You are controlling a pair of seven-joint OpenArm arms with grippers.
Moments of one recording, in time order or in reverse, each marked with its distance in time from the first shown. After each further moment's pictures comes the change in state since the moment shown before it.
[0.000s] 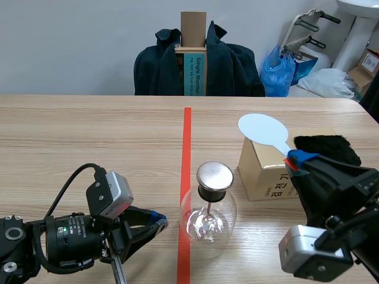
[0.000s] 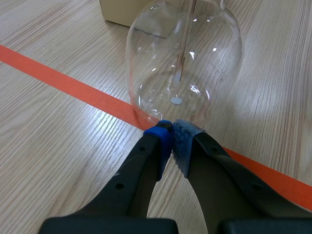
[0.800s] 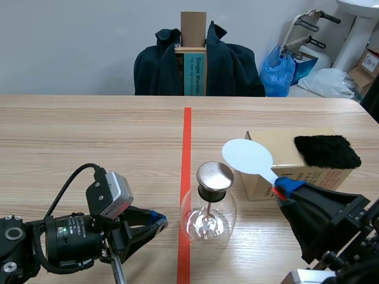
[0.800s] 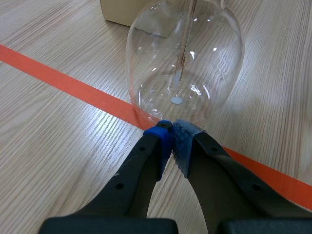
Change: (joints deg) left arm 0.0 0.0 0.0 0.0 0.0 0.0 0.0; right arm -0.9 0.0 0.0 -3.8 0.0 -2.3 8.7
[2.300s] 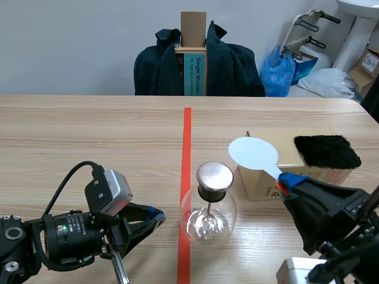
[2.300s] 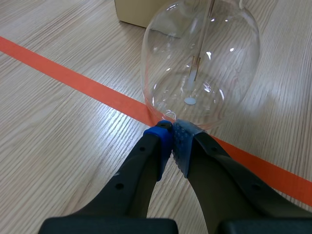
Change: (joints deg) left arm 0.0 0.0 -0.1 0.0 0.0 3.0 0.0; right arm 1.1 0.0 0.0 0.0 -4.0 -0.7 -6.7
